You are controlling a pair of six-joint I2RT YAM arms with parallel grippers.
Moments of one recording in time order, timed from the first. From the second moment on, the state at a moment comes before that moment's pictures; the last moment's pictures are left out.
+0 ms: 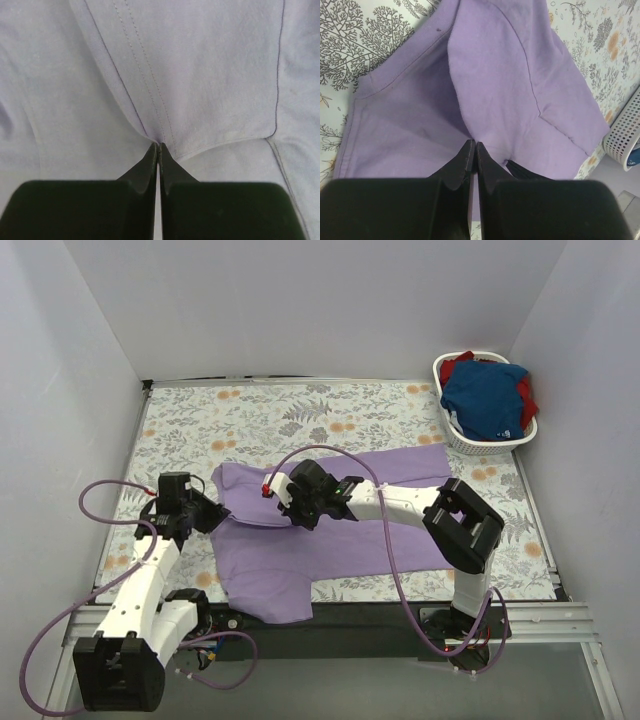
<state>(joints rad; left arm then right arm) -0.02 0.90 0.61 -0.57 0.11 -0.99 1.01 1.86 1.23 -0.22 -0.23 -0.23</state>
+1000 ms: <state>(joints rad) -0.01 1.29 0.81 -0.45 -0.01 -0.94 1.01 1.91 1.23 -0.25 -0.28 -0.28</state>
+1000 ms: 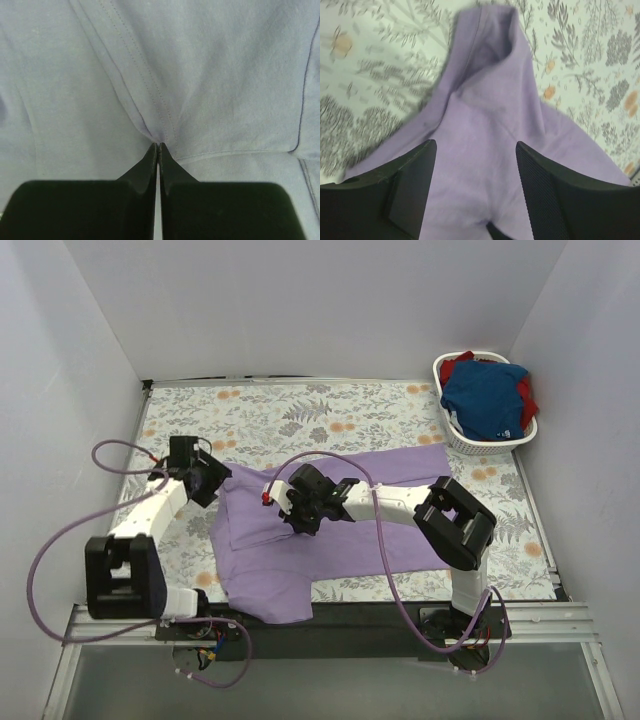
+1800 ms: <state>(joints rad) 0.03 1.79 1.08 -0.28 -0.03 -0.80 1.01 1.92 1.24 -0.25 -0.31 -0.29</state>
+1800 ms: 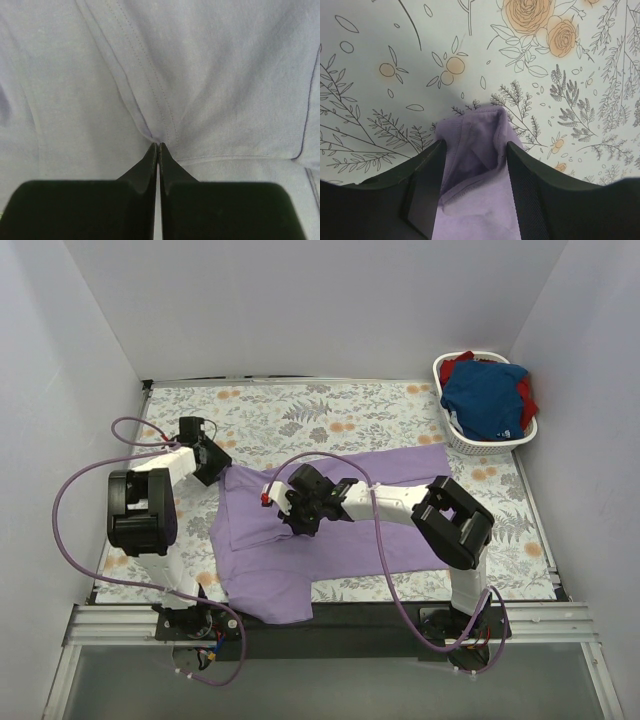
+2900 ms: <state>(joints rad) 0.08 1.87 1.19 -0.29 -0.16 -0.68 0.29 1.79 1.25 -0.26 -0.15 -0.04</state>
